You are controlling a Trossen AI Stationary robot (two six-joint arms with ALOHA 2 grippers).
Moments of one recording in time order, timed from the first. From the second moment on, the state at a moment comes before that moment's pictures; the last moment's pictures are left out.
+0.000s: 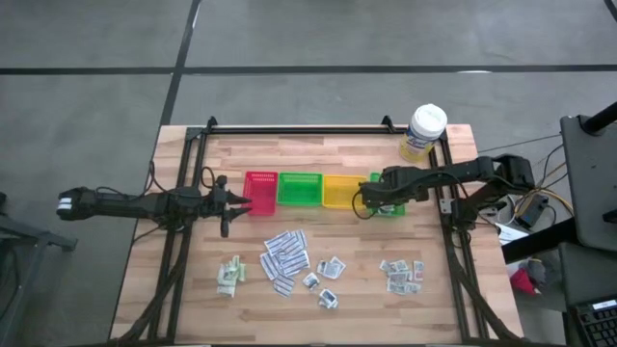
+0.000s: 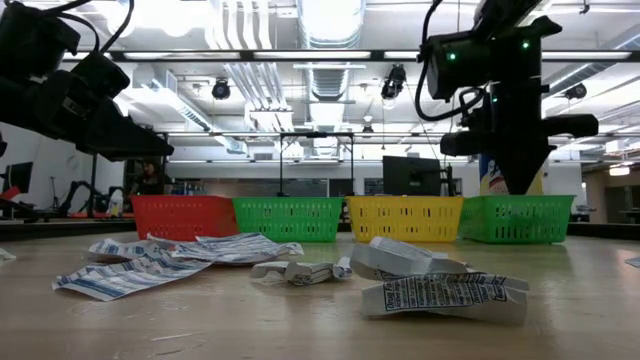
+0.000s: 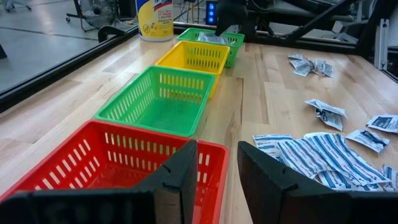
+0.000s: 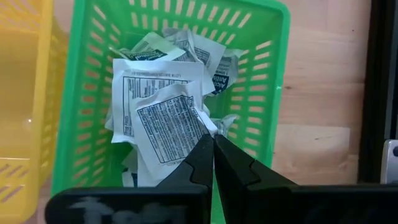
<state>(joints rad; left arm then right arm) 0.02 0.36 0.01 0.04 -0.15 -0.11 -0.09 1.51 0.92 -1.09 0.33 1.44</state>
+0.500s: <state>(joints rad) 0.02 0.36 0.01 0.04 -0.15 -0.11 -0.09 1.51 0.92 -1.08 0.33 1.39</state>
